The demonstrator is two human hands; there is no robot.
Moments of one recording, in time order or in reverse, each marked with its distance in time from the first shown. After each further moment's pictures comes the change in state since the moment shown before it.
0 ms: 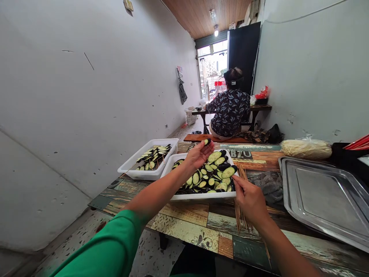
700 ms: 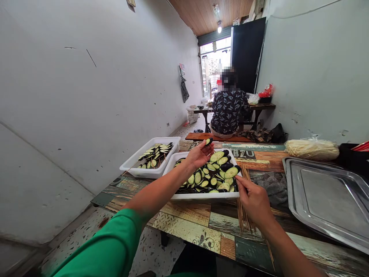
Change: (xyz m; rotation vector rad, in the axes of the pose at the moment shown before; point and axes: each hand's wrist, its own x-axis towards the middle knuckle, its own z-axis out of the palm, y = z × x) left_hand 0.000 0.008 -0.002 0.012 0.069 -0.133; right_hand 0.000 0.000 0.000 -0.005 -0.010 0.022
